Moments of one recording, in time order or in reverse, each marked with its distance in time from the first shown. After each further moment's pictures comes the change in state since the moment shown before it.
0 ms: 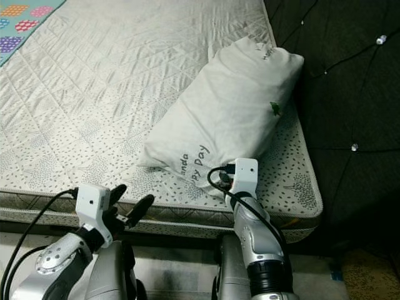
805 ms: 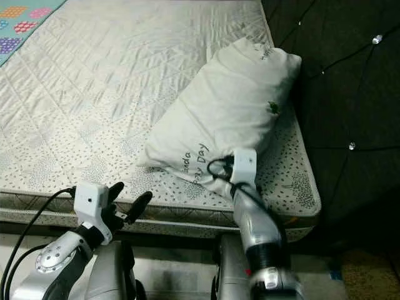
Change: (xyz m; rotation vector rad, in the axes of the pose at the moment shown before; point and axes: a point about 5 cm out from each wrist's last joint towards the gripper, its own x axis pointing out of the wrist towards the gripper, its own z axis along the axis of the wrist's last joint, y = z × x) left arm 0.002 0.003 0.003 0.002 -0.026 0.033; right arm 0.022 -0.010 0.023 -0.053 -0.028 -0.045
